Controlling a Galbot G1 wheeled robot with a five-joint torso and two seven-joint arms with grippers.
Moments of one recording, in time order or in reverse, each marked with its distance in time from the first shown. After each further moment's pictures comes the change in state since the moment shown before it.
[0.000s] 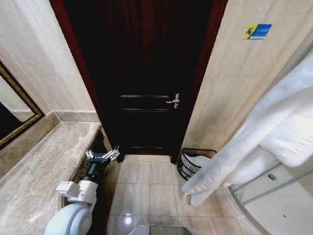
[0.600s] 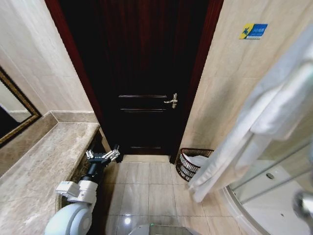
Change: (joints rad) left arm 0.000 0.000 0.000 0.000 0.000 0.000 0.000; right arm 0.606 0.341 -0.458 -0.234 -0.301 0.044 0.039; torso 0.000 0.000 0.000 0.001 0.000
